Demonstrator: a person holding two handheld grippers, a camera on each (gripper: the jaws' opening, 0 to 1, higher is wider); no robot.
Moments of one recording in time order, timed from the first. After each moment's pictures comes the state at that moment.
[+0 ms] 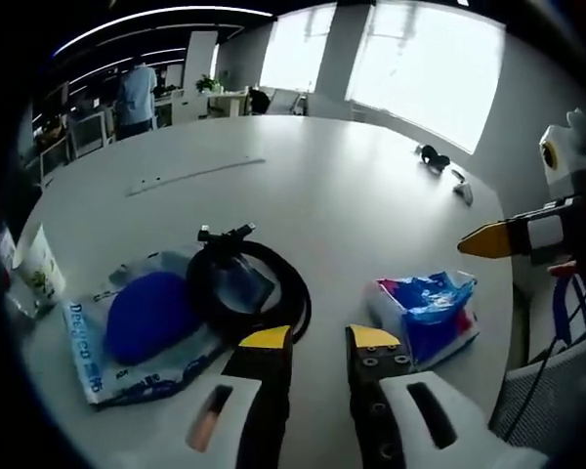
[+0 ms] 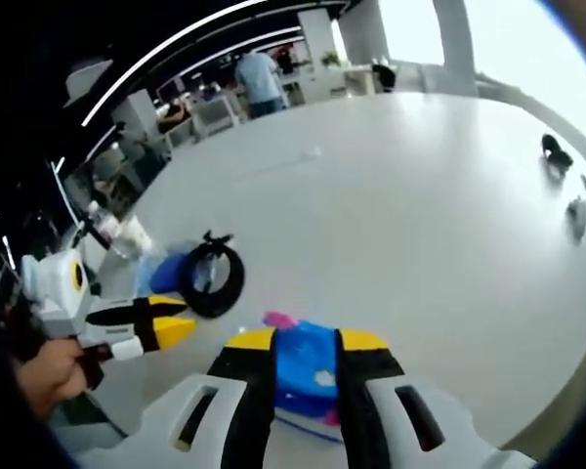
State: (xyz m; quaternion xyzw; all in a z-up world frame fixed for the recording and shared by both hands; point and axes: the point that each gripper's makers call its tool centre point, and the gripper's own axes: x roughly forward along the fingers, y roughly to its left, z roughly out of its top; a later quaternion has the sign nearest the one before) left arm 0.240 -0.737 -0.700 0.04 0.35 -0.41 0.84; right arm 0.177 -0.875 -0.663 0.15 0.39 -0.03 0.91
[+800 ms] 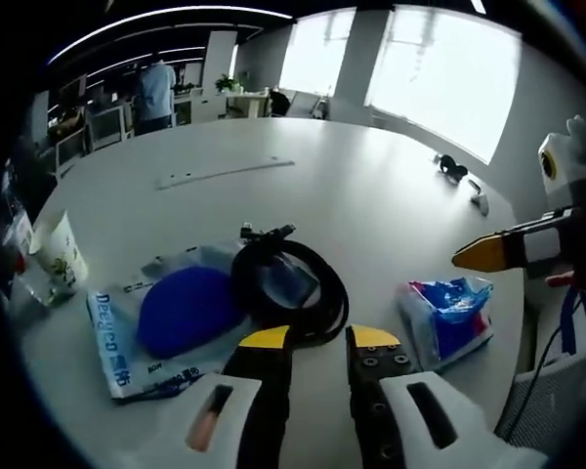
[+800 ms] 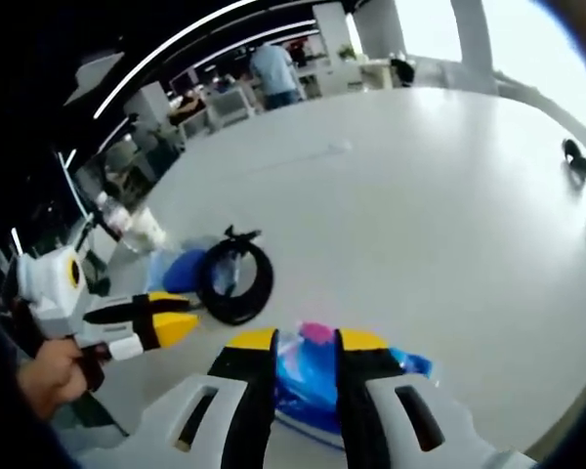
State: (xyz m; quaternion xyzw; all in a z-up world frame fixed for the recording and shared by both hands) left arm 0.255 -0.709 -0.698 0.03 0.35 -0.38 0.86; right arm 0.203 -0.840 -0.675 0.15 0.40 0.01 0.90
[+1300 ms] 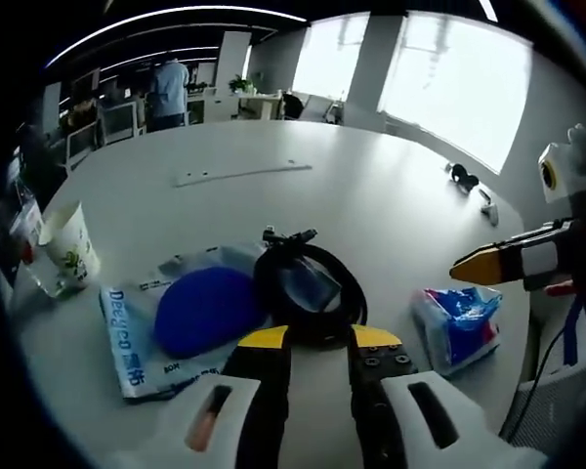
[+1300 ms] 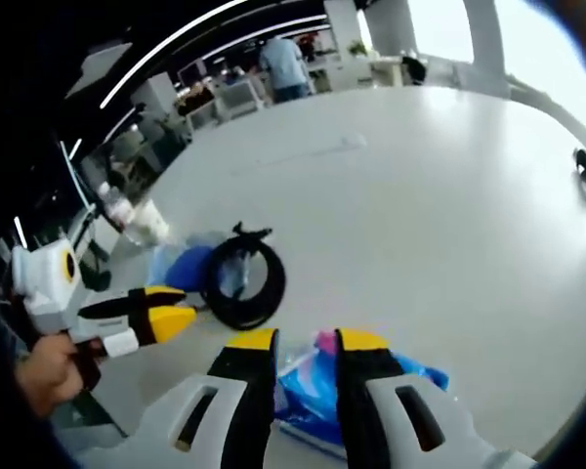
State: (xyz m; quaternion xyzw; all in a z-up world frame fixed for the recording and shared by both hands) left arm 0.269 -0.696 -0.698 0.01 0.35 -0.36 0.87; right arm 0.221 -0.827 -0.679 0.14 0.41 0.02 0.90
